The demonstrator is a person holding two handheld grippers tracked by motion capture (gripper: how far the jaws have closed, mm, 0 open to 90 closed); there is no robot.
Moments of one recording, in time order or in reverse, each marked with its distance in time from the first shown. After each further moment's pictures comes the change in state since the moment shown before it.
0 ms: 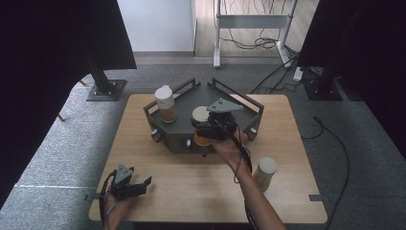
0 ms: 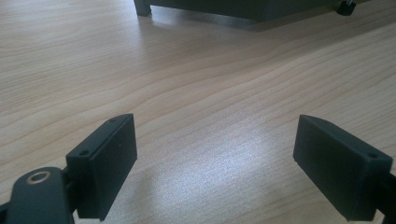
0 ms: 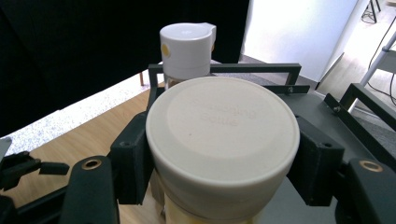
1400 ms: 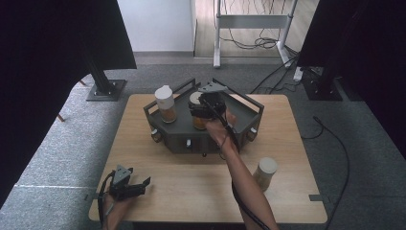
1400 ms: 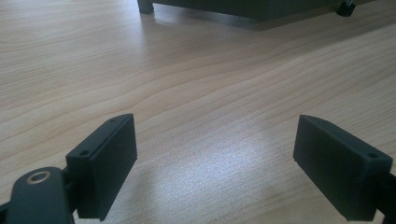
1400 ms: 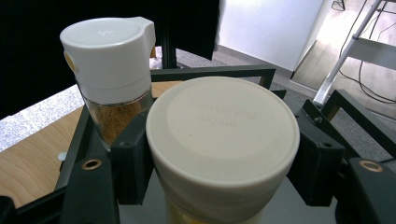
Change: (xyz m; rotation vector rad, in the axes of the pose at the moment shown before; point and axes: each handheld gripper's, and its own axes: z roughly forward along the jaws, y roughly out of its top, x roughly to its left) left arm 0.002 -0.002 -0.003 -0.001 -0.002 -0.012; right arm -0.017 0.019 0.077 0.052 -0.105 0.012
